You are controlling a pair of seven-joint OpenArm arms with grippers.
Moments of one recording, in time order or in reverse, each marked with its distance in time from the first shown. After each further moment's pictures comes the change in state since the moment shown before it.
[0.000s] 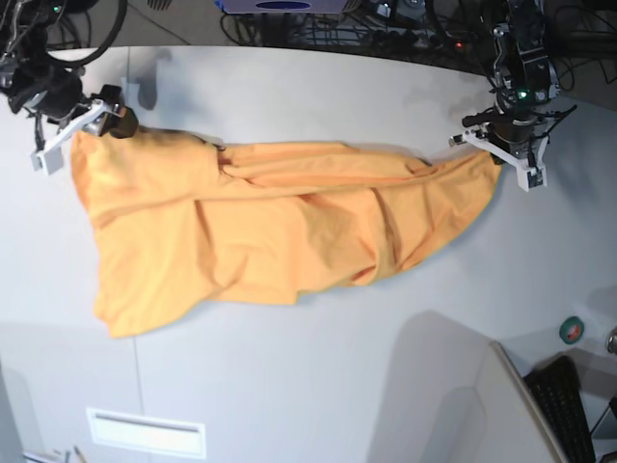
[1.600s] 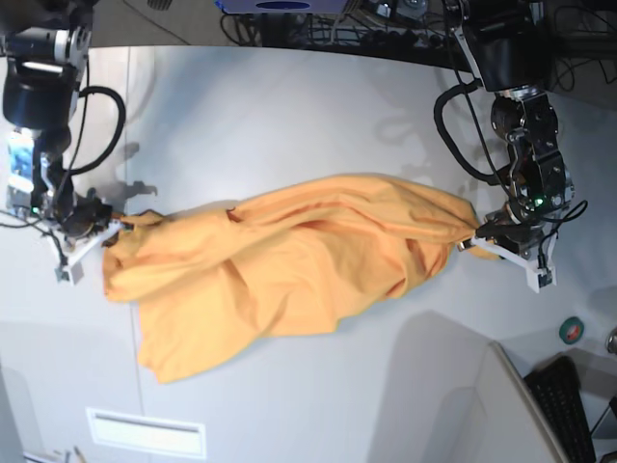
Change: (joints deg) left arm -21.7 -1.6 0.3 -7.6 0.4 0.0 8.8; right arm 32.8 7.7 -14.4 -42.5 -26.2 -0.1 30.4
